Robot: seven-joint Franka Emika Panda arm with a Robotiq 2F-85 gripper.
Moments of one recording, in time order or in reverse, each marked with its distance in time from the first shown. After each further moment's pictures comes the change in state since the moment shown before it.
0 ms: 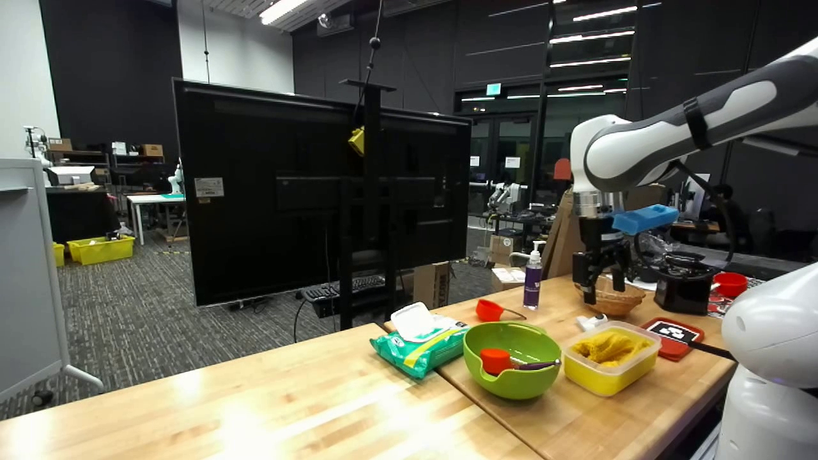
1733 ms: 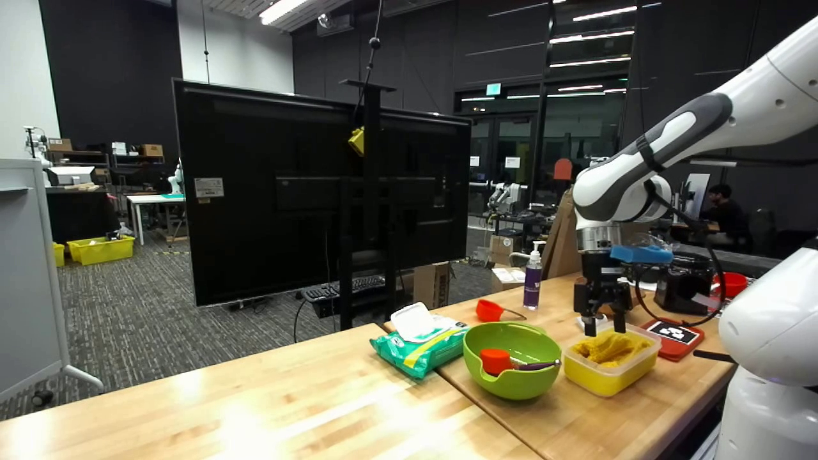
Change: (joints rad) arm -0.027 0.288 -0.187 -0.002 0.108 0.127 -0.173
